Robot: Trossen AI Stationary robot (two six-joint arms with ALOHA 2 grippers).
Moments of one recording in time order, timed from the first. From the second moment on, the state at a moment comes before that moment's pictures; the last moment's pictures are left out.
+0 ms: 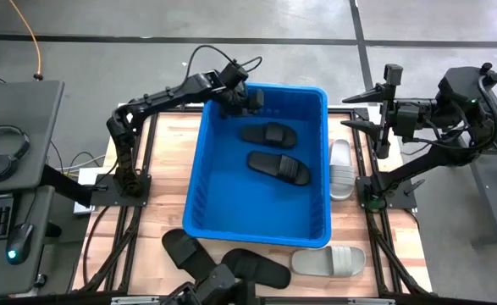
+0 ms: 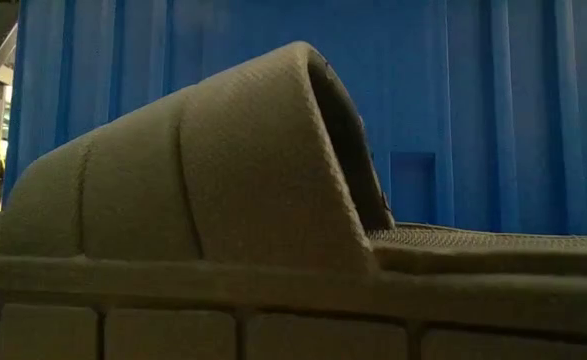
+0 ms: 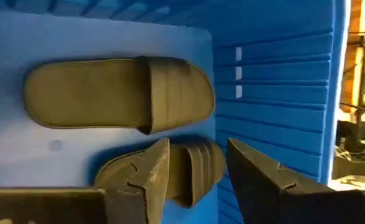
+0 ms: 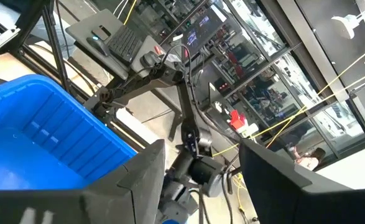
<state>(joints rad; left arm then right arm) 0.68 1.90 1.77 -0.76 0.26 -0.99 0.16 1.18 2.08 -1.02 0.25 -0.81</state>
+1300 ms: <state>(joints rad) 0.58 2.05 1.81 -0.72 0.25 -1.07 0.16 1.19 2.08 -1.00 0.23 -0.73</state>
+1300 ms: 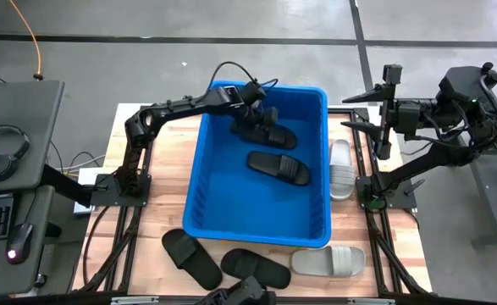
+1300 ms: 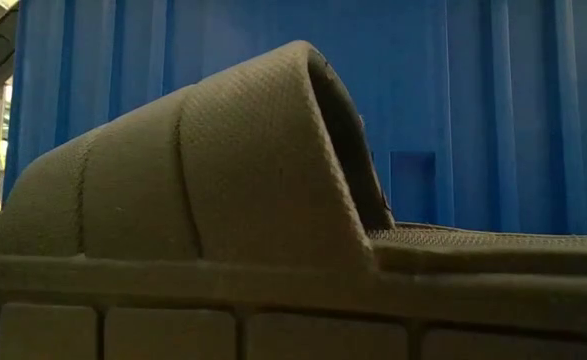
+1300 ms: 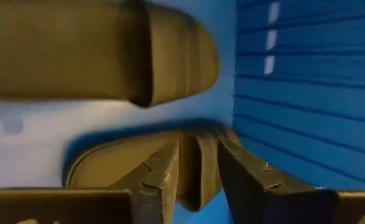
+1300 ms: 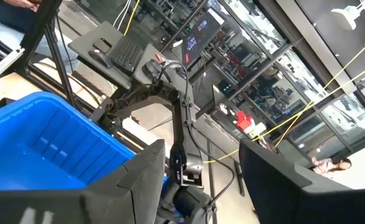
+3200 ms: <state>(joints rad) 0.49 1.63 2.35 -1.34 -0.07 -0.46 -0.44 1.74 2.08 -1.36 -0.17 0.10</state>
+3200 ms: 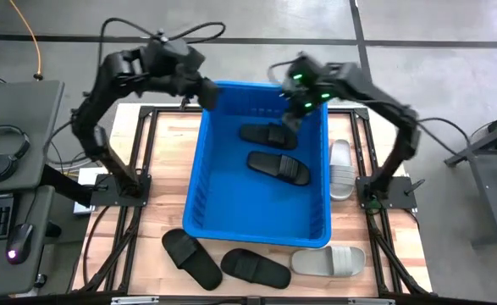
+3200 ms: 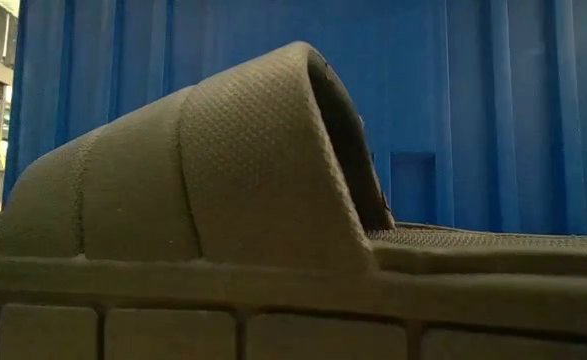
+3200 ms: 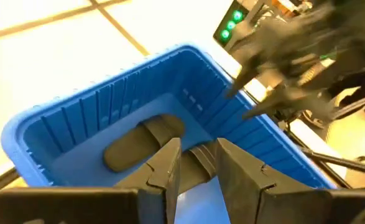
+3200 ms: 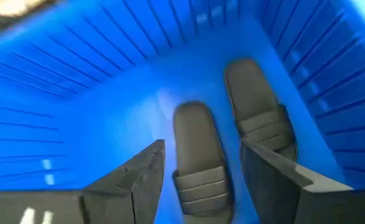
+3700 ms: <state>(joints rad) 0.31 1.60 2.34 -1.36 -0.12 -0.36 -0.43 2.10 2.08 -1.26 0.03 0.51</state>
